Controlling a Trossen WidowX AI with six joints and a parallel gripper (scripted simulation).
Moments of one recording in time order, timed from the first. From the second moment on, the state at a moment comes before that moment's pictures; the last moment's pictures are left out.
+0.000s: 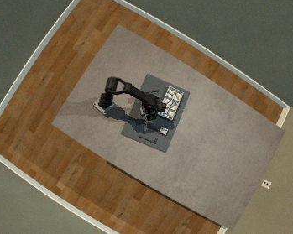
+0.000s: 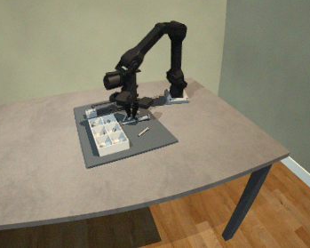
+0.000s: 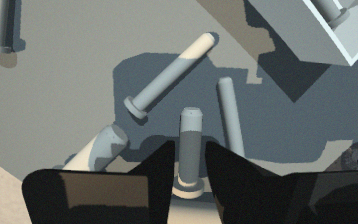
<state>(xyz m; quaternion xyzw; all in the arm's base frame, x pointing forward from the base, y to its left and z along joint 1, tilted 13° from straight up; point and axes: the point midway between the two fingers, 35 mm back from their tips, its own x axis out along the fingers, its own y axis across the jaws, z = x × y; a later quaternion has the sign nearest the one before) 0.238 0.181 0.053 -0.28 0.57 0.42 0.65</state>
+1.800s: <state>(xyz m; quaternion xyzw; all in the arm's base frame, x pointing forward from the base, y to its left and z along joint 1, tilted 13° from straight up) 0.238 0.182 0.054 -0.28 0.57 0.42 0.65</state>
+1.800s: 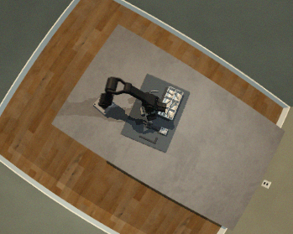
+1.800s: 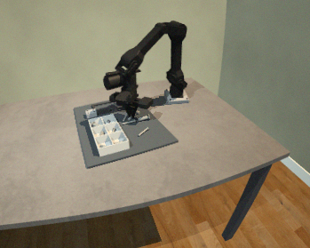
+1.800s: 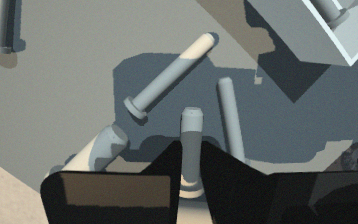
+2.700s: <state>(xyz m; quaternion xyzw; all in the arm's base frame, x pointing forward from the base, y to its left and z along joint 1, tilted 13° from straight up) 0.237 0.176 0.072 -0.28 0.58 0.42 0.65</state>
